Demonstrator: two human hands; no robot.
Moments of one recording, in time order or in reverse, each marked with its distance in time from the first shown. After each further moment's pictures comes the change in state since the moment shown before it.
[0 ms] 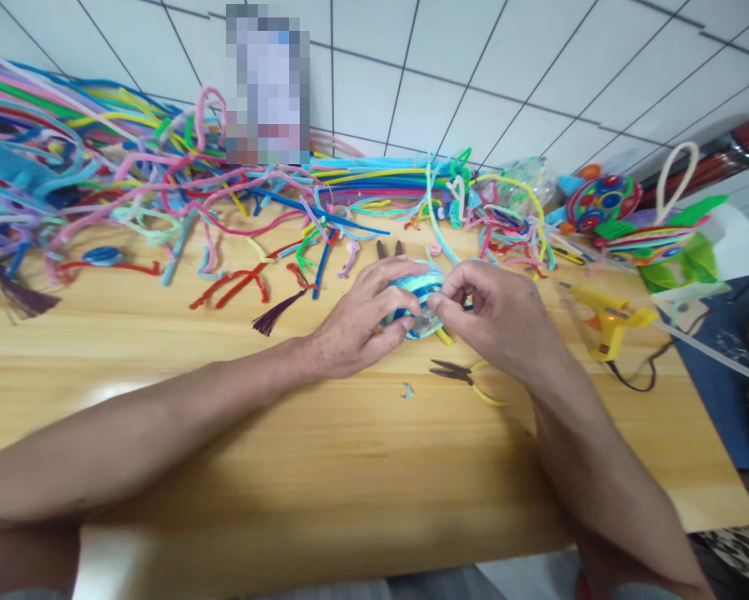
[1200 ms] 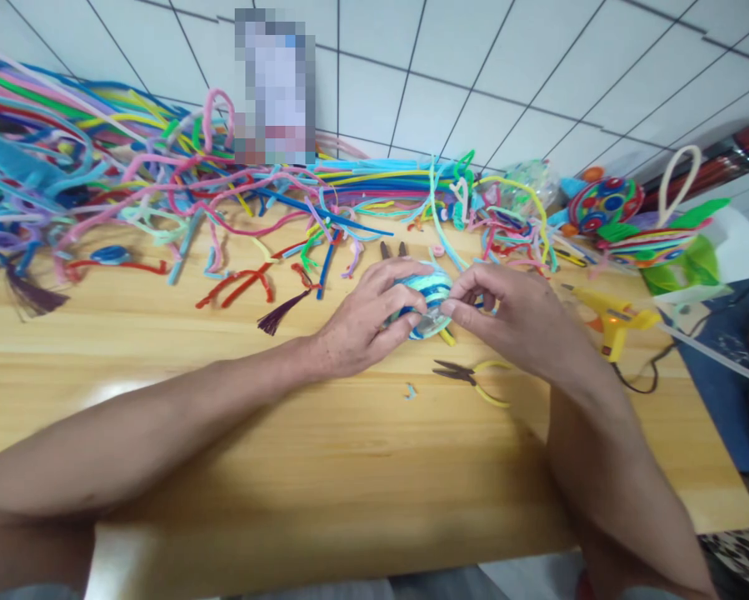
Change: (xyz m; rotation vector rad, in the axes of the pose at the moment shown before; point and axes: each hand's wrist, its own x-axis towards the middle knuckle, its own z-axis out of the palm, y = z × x) left_hand 0.003 0.004 -0.006 0.022 -0.030 -0.031; right_hand 0.001 0.007 -0.017 -0.027 -0.115 -0.044
